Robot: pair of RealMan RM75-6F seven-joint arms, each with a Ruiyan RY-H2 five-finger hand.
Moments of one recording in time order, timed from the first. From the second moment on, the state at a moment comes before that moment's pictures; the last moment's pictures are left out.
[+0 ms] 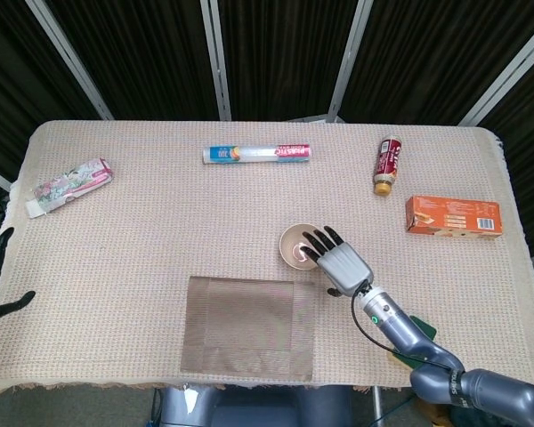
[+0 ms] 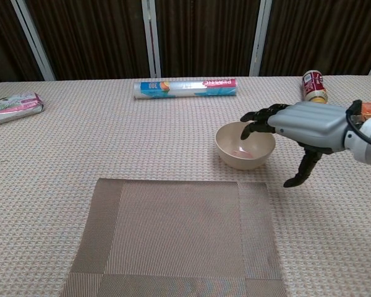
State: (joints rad) left arm -0.12 -1.13 -0.11 -1.65 1.36 1.47 0.21; right arm 0.64 -1.52 0.20 -1.42 -1.44 0.83 -0.38
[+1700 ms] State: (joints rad) left arm -0.12 -1.12 -0.09 -1.69 1.40 1.48 0.21; right arm 0.44 -1.38 -0.03 -1.18 -1.60 1.20 -0.08
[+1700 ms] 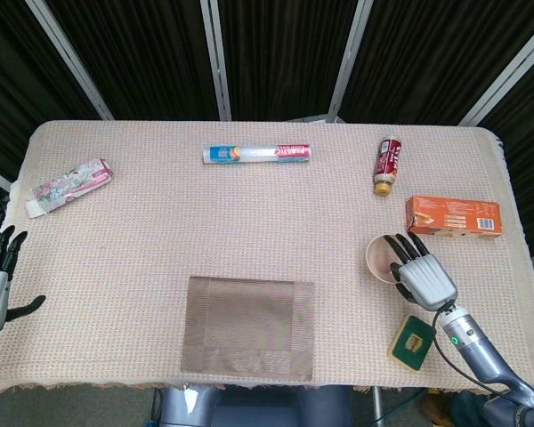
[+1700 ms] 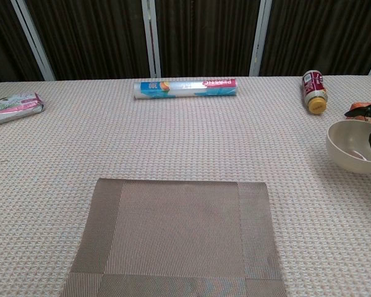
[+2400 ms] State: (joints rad) left arm -0.11 -1.11 -0.08 -1.71 1.41 1.49 0.20; right arm 0.42 -1.41 -0.01 -1.05 -1.52 1.15 -0.06
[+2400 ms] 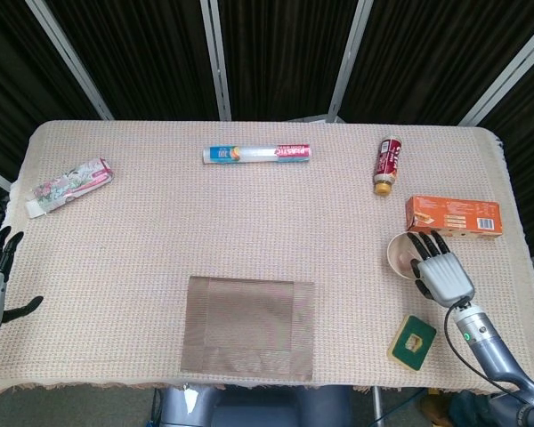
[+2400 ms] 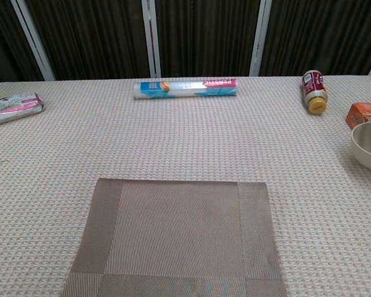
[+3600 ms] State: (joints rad) left arm -0.24 -1.19 0.01 -1.61 1.71 1.35 0.12; right arm 0.24 -1.21 0.04 -1.50 -1.52 1.47 0.05
